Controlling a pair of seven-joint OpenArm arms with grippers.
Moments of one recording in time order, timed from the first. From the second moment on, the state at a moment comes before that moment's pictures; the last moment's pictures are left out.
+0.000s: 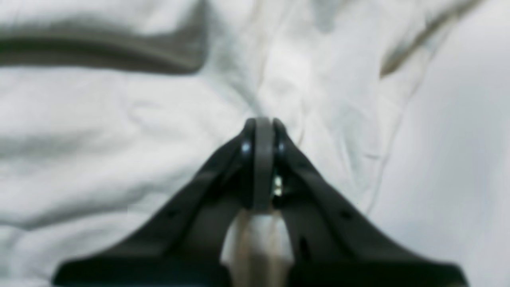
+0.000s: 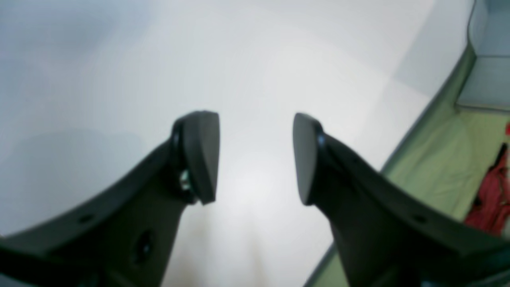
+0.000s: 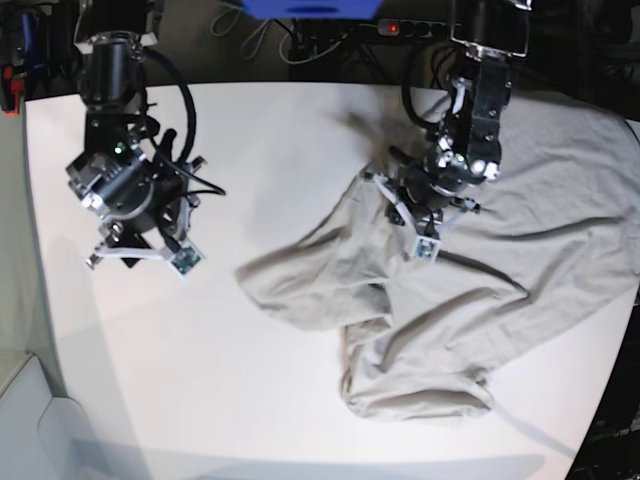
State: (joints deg) left arm 4.1 -7.4 8.8 86.1 -9.9 -10.0 40.9; right arm -2.8 8.1 1.1 115.7 -8.4 40.1 -68.6
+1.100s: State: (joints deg) left arm 29.7 -10.2 -14.3 114.1 -9.8 -10.3 45.9; right arm 17.5 -5.9 -12.5 79.3 -8.9 40.1 -55.2
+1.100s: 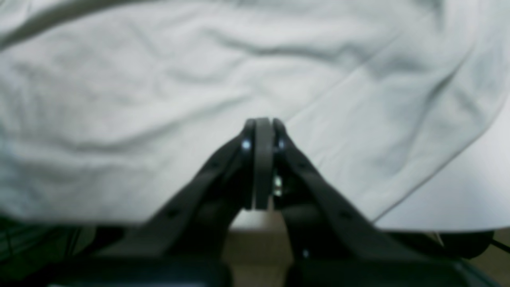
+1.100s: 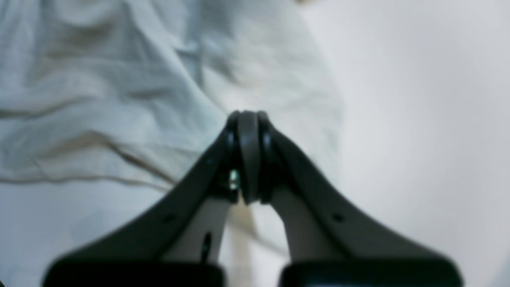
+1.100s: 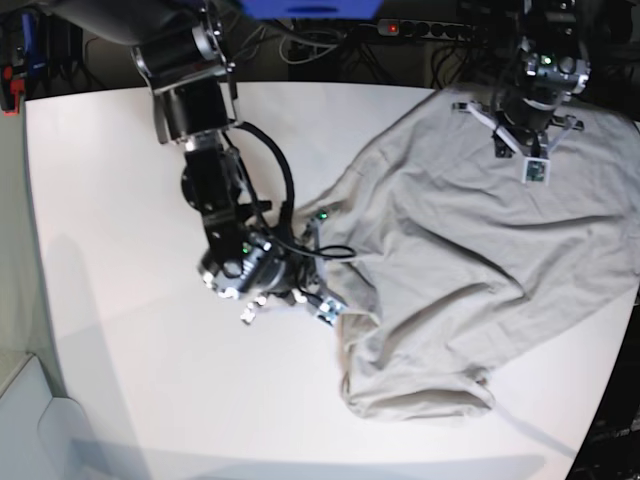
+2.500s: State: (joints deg) left arm 20.6 -8.5 -11.2 102.0 -9.8 -10.4 45.8; right arm 17.3 7.5 19.6 88.4 -9.1 40.1 -60.0
